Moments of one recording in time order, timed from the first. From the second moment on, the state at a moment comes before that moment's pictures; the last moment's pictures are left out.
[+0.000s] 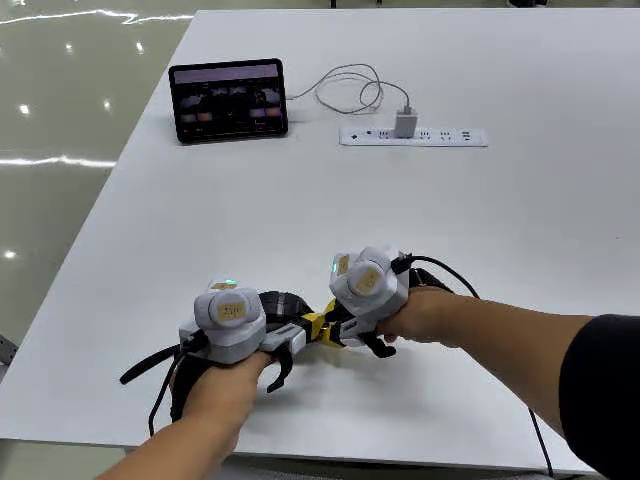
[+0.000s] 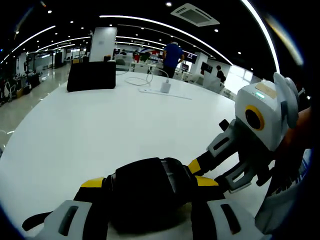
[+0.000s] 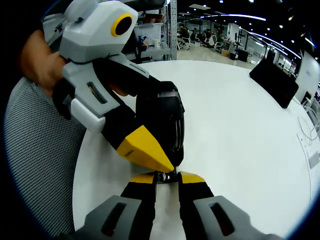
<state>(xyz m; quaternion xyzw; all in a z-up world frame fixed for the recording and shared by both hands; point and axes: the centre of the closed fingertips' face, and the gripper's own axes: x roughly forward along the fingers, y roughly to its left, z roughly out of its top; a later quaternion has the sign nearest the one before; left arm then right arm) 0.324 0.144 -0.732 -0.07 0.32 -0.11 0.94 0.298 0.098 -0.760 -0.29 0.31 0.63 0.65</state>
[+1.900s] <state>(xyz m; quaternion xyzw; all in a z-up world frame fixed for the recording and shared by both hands) 0.325 0.162 -0.718 -0.07 0.33 -0.17 0.93 0.289 0.084 -0.745 -0.26 0.31 0.63 0.66</state>
